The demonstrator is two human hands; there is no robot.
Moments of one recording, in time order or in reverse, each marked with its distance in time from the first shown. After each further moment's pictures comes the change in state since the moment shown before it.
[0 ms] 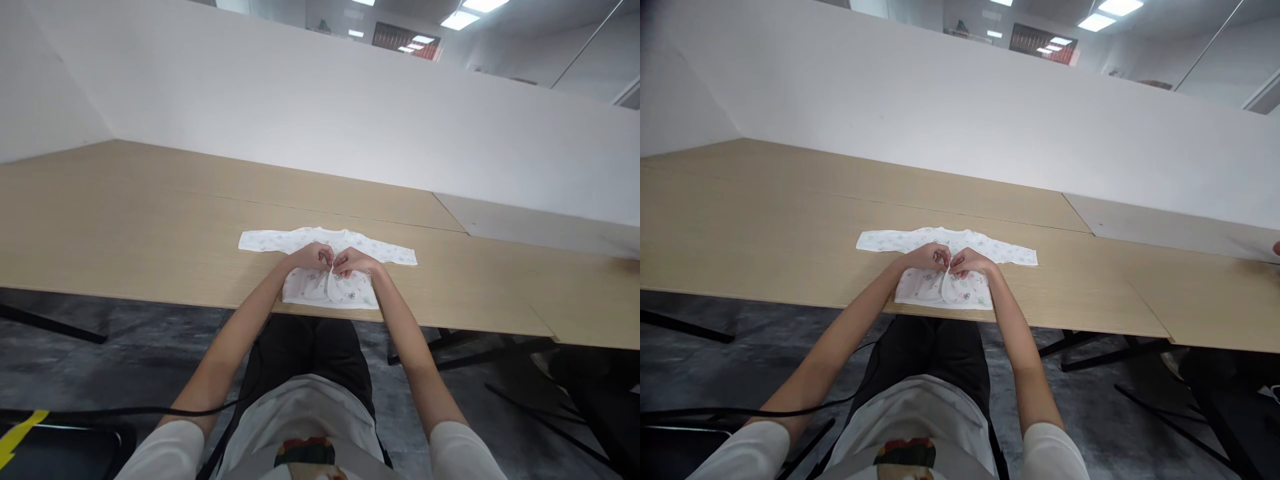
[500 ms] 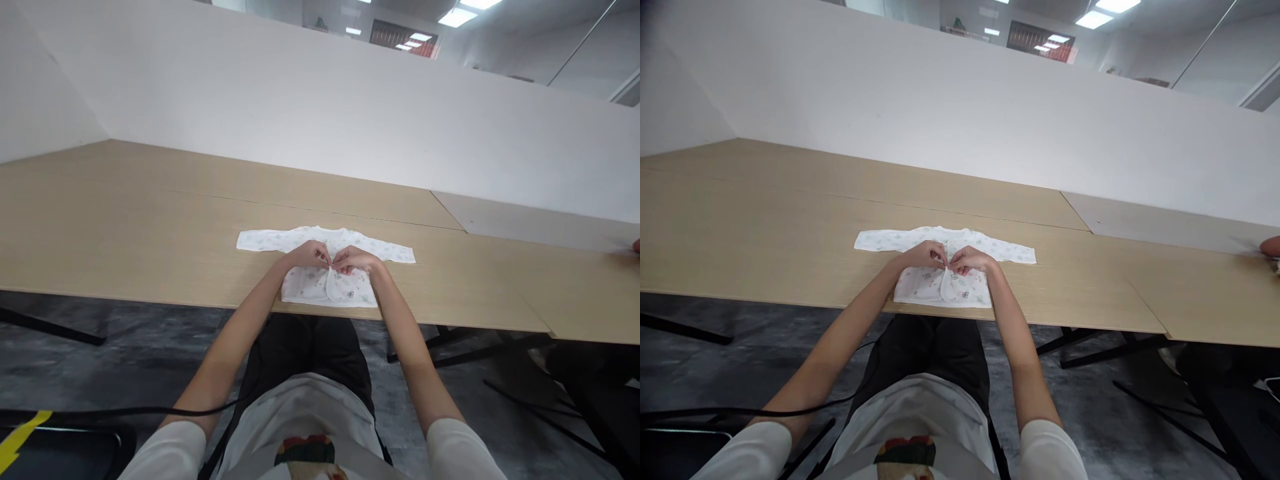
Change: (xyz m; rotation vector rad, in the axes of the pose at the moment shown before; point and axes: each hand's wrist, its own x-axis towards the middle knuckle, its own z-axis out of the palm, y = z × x) left_hand -0.002 0.009 -0.003 0.111 0.026 0.028; right_hand -0.002 -0.004 -0.002 0.061 -0.002 0.062
